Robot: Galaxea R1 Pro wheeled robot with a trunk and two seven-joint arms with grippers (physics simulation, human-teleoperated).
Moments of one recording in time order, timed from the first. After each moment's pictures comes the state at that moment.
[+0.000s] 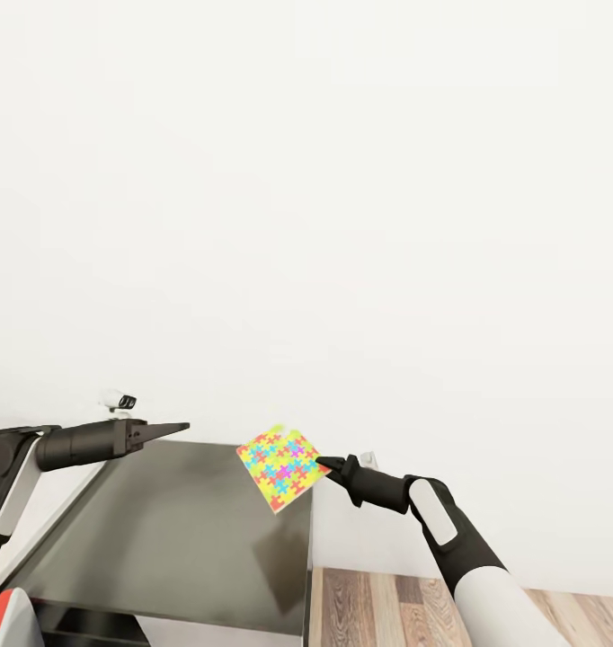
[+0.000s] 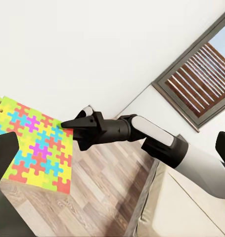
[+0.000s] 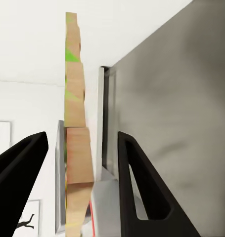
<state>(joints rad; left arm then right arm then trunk) -0.55 0.40 0.15 -1.35 0.32 1.04 -1.41 -0.61 0.06 -0.04 -0.75 -0.82 0.88 0.43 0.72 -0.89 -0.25</state>
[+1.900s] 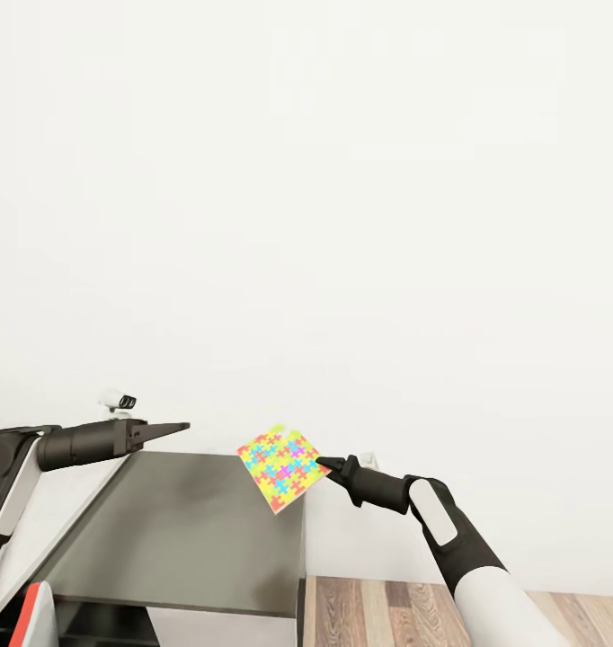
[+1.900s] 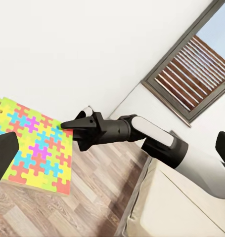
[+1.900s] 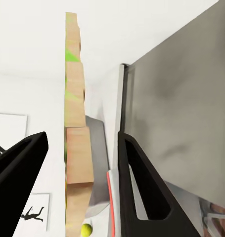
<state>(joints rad) -0.55 0.40 0.15 -1.35 0.32 1.04 -1.41 -0.61 0.06 -0.04 -0.75 -0.82 0.88 0.42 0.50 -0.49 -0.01</state>
